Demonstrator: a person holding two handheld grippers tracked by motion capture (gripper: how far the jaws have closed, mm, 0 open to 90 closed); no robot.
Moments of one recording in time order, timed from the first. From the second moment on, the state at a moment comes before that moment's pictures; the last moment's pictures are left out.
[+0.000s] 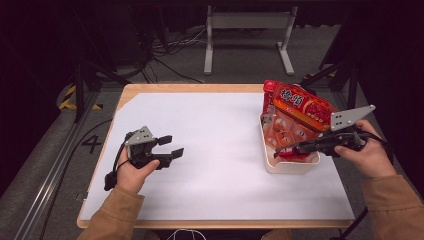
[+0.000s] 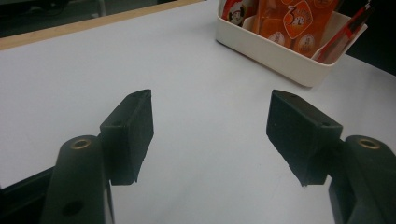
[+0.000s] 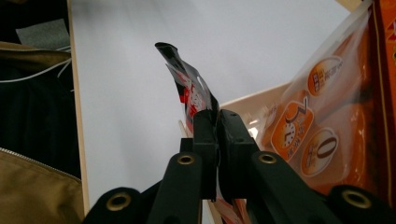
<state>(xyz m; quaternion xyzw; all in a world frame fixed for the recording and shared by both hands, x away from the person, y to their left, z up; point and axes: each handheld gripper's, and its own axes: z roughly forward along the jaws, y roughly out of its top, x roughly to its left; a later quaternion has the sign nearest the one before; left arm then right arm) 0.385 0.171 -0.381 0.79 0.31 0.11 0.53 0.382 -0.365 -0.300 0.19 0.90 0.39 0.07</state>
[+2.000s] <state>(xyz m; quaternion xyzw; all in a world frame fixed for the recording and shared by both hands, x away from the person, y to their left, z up) 0.319 0.223 -0.422 0.77 0.32 0.12 0.54 0.327 -0.212 -0.424 0.30 0.77 0.51 0.24</state>
